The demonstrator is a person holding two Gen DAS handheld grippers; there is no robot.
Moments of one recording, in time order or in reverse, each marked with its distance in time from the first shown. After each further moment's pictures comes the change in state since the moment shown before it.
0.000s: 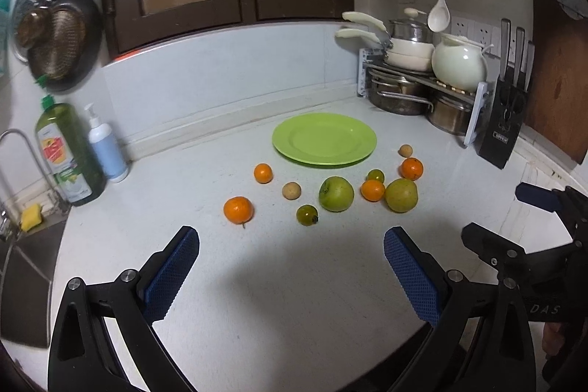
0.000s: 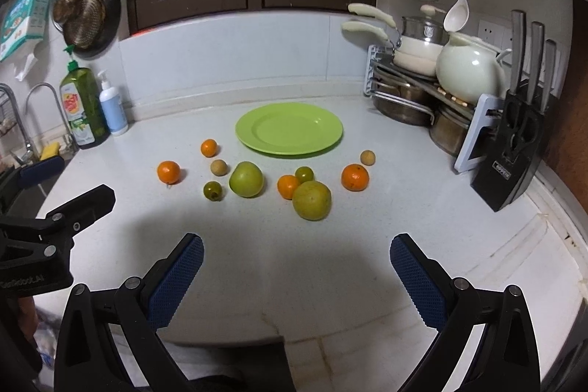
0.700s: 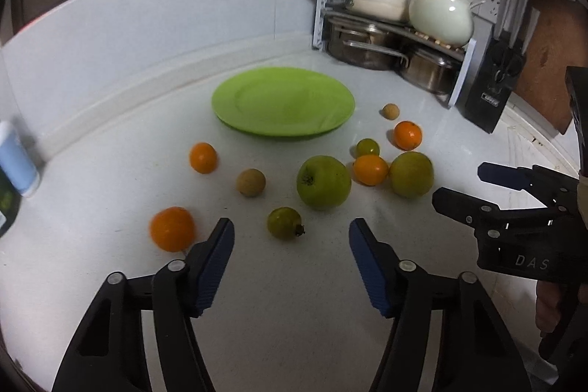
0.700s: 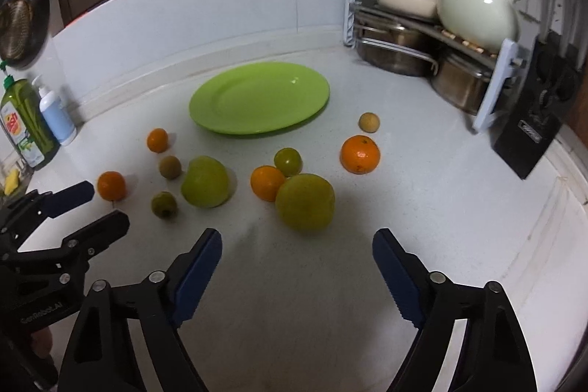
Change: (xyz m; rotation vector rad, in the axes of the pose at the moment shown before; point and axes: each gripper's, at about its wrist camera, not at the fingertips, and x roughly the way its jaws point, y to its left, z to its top) left arm 0.132 0.011 0.012 0.074 0.174 -0.235; right arm 0.107 -0.010 0.020 0.132 0.165 -0.066
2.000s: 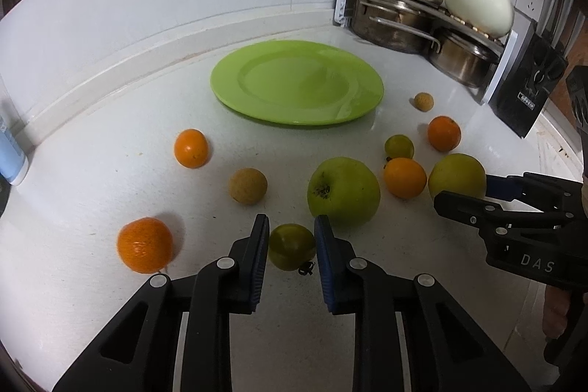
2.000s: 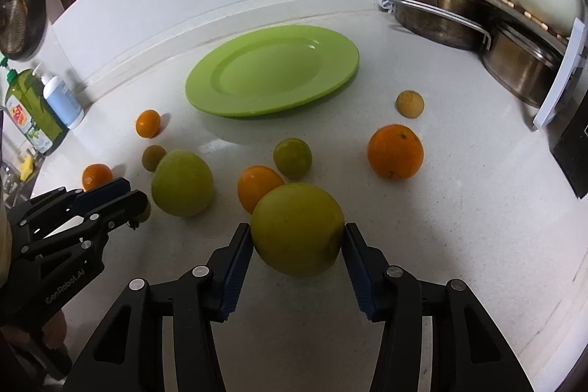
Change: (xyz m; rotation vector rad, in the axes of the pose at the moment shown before) left arm 0.045 0.004 0.016 -0.055 0.078 0.046; right arm 0.067 -0.015 0.019 -0.038 0.109 0.138
